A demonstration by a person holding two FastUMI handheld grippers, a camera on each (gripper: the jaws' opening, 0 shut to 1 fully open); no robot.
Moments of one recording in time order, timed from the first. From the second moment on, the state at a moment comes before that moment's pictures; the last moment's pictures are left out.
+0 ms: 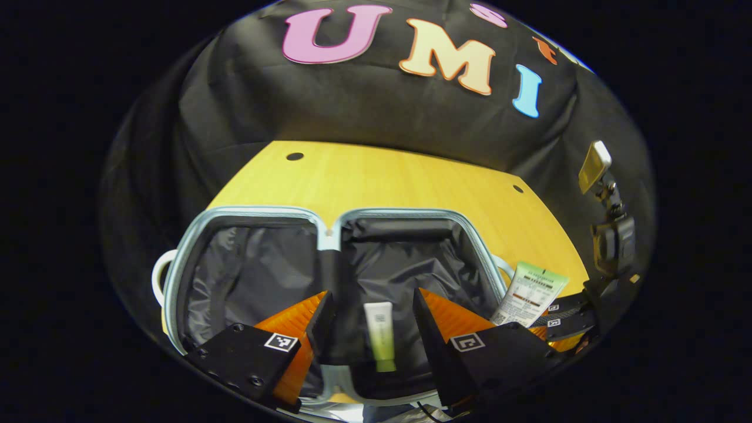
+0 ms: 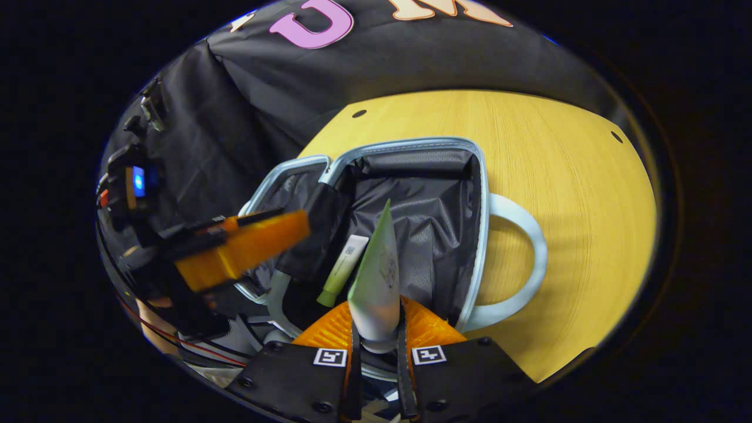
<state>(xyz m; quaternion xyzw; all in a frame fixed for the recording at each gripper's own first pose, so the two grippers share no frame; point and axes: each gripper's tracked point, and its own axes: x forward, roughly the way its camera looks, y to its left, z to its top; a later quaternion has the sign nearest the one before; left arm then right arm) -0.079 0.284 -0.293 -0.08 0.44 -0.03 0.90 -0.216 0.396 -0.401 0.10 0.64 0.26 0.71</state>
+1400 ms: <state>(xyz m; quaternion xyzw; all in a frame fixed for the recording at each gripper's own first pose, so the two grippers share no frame) -0.134 0.617 -0.381 -0.16 0.48 0.23 0.83 -0.117 0.371 -0.349 0.15 0.52 0.15 0.83</state>
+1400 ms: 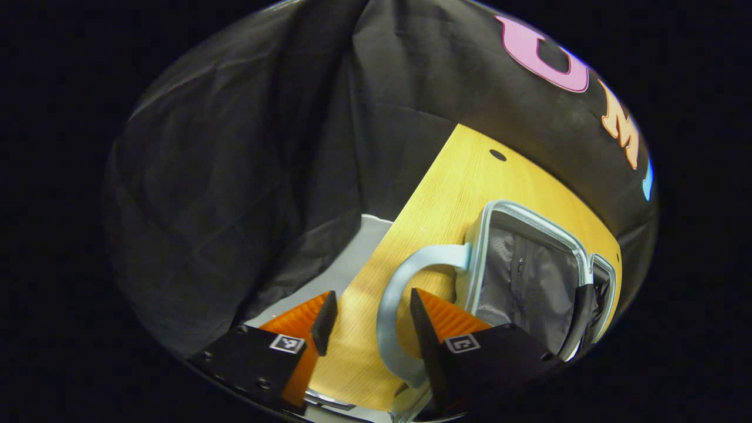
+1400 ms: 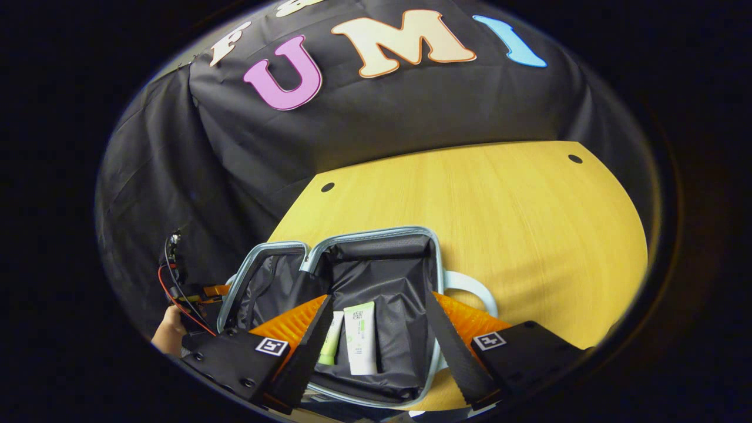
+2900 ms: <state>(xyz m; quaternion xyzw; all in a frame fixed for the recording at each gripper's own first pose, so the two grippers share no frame) -0.041 0.393 -0.114 -0.02 0.29 0.12 0.95 -0.079 0.246 -0.287 0.10 0.38 0.20 0.90</state>
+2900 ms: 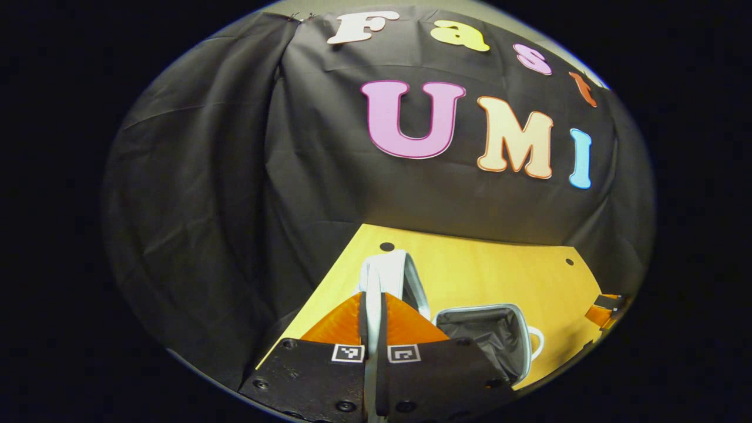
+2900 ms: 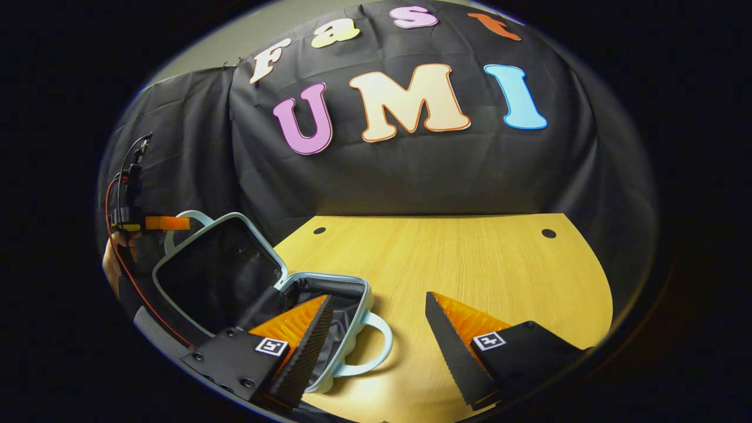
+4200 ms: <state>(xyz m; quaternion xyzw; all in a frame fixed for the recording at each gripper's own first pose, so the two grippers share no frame) -0.037 0.061 -0.218 -0.06 0.37 -0.15 0.92 -0.102 0.117 -0.289 0.08 0.38 0.16 0.91</state>
